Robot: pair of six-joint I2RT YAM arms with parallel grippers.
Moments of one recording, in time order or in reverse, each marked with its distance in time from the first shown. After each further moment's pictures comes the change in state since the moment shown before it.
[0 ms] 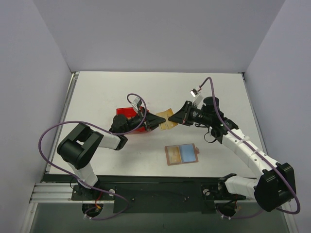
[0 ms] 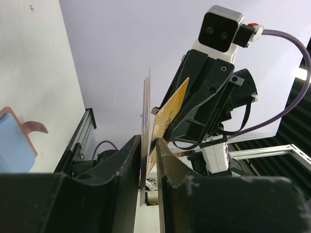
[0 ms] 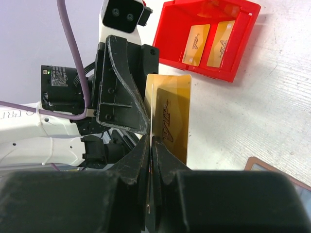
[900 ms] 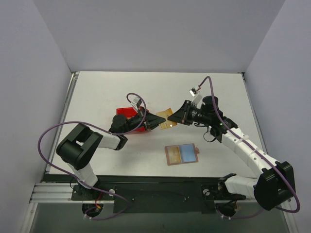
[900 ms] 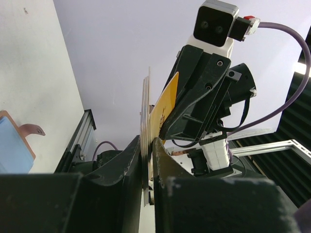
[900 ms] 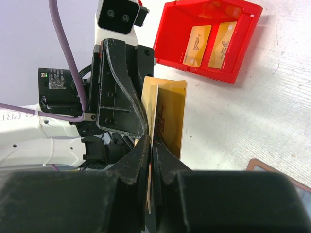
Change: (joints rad) left arm 0.000 -0.009 0.000 0.013 0.001 0.013; right arm 0.002 0.009 0.014 -0.005 0.003 0.000
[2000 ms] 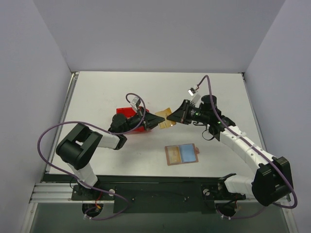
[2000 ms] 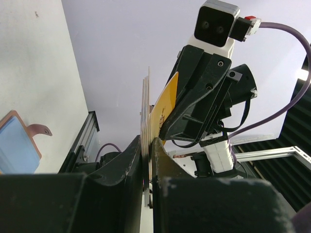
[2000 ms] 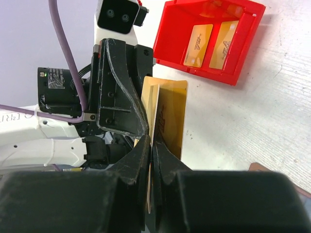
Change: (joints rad) left arm 0.018 0.000 0.000 -0.038 0.001 0.005; right arm -0.005 0.064 0.001 0.062 -0.047 0.019
